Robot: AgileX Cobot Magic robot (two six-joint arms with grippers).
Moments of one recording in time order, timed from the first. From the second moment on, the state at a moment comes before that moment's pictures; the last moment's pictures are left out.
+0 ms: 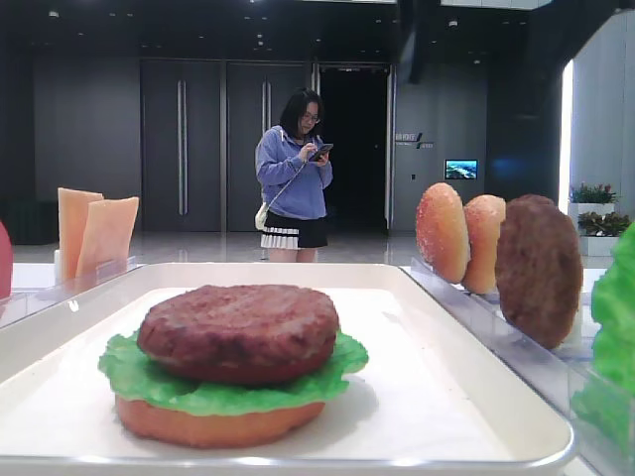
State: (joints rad) left arm 0.02 -0.02 -0.48 -0.01 1.11 0.04; right arm 0.51 1.66 -1.41 0.20 1.19 0.24
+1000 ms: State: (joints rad) left arm 0.02 -0.02 -0.48 -0.01 1.11 0.04; right arm -0.08 1.60 -1.41 0.17 1.22 0.01
